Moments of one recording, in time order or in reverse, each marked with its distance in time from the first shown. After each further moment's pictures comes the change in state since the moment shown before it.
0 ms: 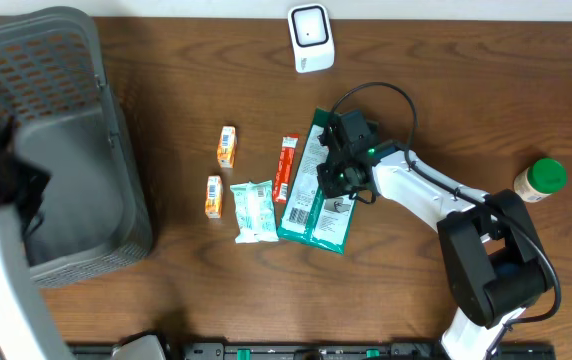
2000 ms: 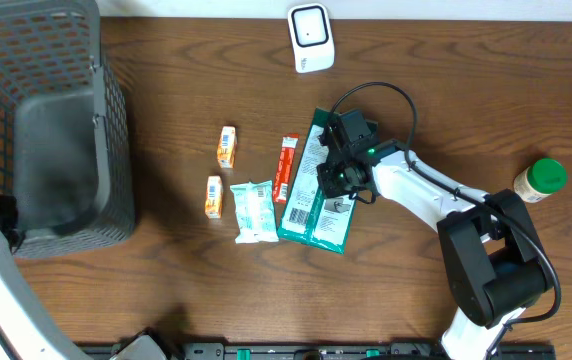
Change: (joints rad) left arm 0.296 -0.061 -0.395 0.359 0.024 -0.063; right arm 0.000 0.000 0.000 0.001 0.000 0.000
